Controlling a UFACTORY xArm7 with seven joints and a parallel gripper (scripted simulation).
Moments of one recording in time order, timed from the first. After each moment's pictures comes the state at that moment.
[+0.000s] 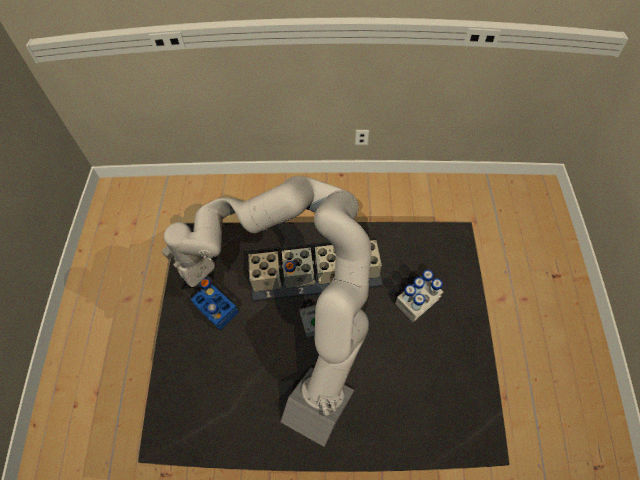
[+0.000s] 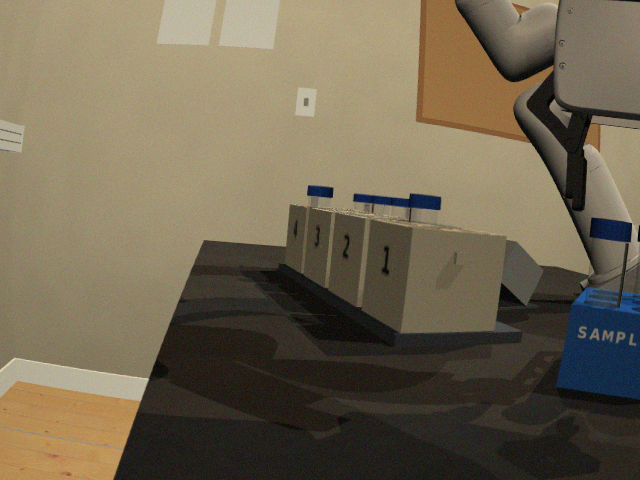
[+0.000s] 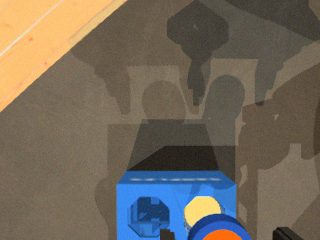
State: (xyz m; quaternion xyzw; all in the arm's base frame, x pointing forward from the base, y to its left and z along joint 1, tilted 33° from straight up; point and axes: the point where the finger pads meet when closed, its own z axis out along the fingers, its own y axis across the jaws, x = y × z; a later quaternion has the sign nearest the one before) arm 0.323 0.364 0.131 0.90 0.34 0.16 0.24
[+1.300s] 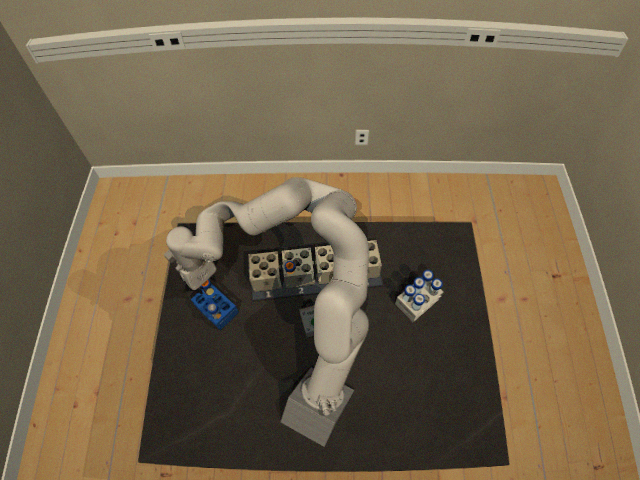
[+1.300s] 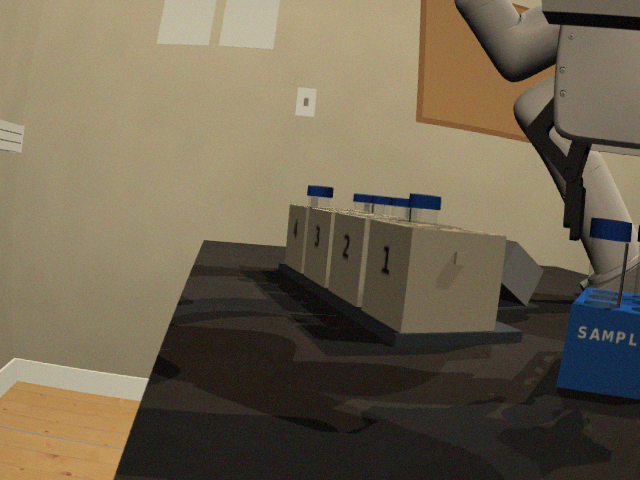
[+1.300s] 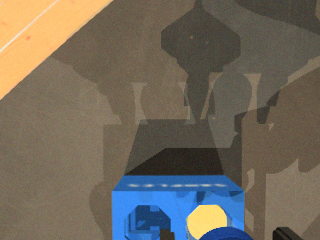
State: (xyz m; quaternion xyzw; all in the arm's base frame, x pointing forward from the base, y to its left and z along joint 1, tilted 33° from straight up) arm 0.332 0.358 0.113 0.90 0.34 0.16 0.24
